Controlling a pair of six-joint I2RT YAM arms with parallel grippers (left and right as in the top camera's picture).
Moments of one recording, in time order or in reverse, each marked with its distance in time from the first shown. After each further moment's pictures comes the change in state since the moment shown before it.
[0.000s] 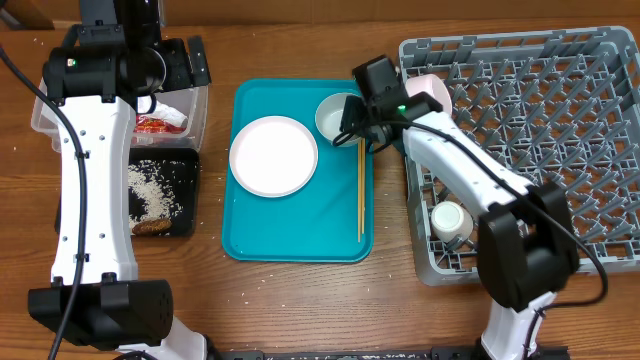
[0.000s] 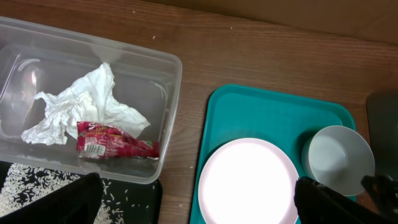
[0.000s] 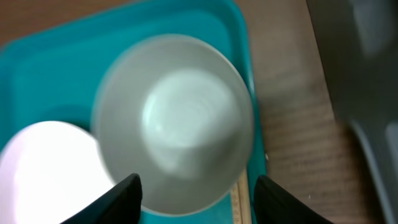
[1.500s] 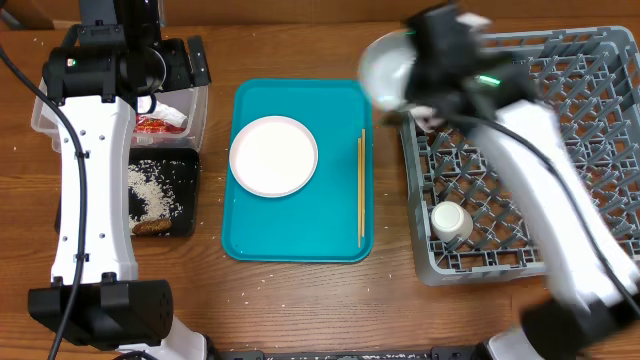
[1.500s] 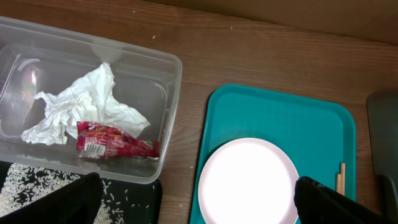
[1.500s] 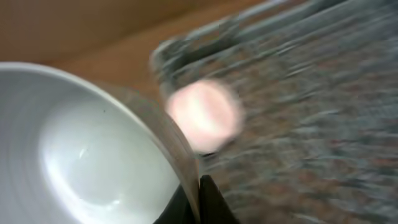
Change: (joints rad) left arm 0.000 0.000 0.000 0.000 0.000 0.000; right arm -0.070 -0.347 0.391 -0.639 0.393 -0.043
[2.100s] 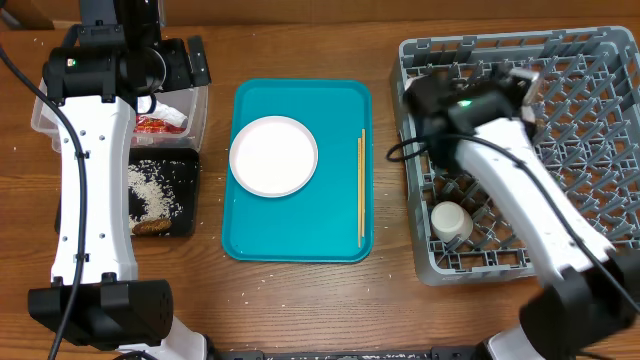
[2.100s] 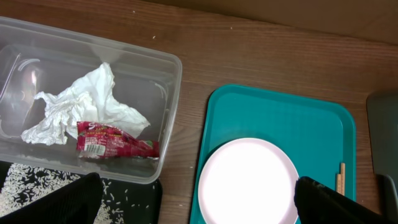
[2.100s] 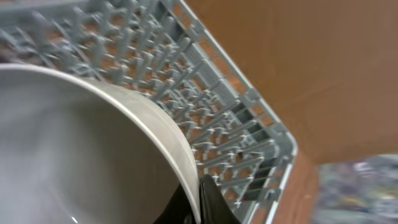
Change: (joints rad) left arm 0.000 0.000 0.000 0.000 0.000 0.000; right arm 0.008 0.071 -0.372 -0.263 0.672 0.350
